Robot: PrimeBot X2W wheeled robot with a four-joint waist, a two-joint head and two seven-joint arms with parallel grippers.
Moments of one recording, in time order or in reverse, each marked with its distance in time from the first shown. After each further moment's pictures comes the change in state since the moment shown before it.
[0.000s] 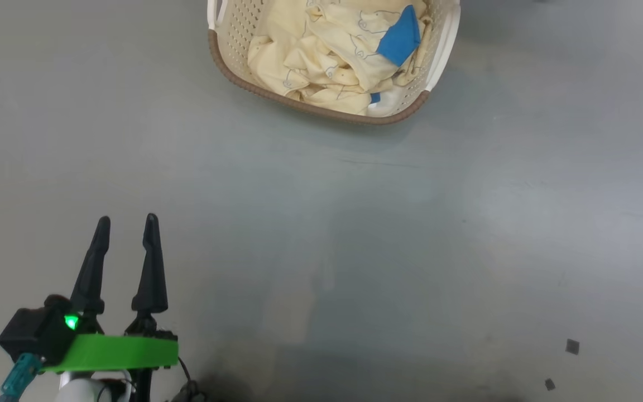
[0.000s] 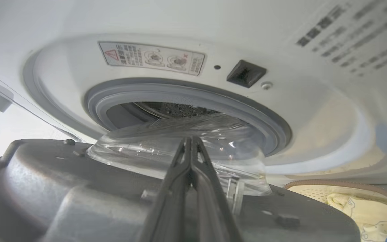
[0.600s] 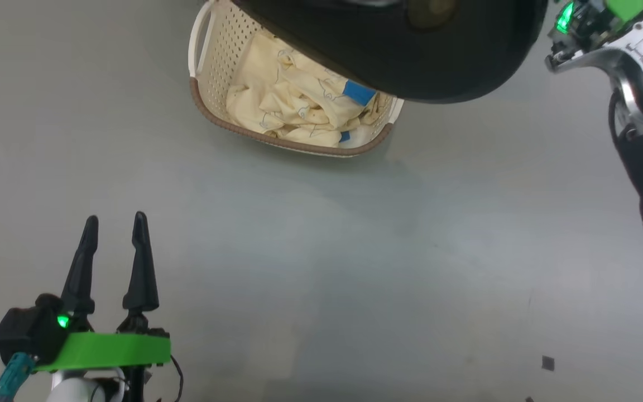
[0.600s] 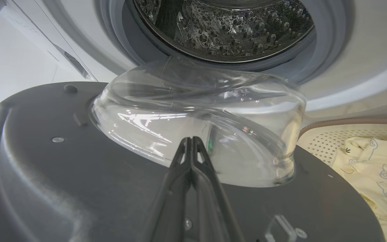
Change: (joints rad) left arm -0.009 0.009 0.022 0.003 0.007 0.000 0.000; right arm 0.130 0.097 0.175 -0.066 0.008 0.000 0.047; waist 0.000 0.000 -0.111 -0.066
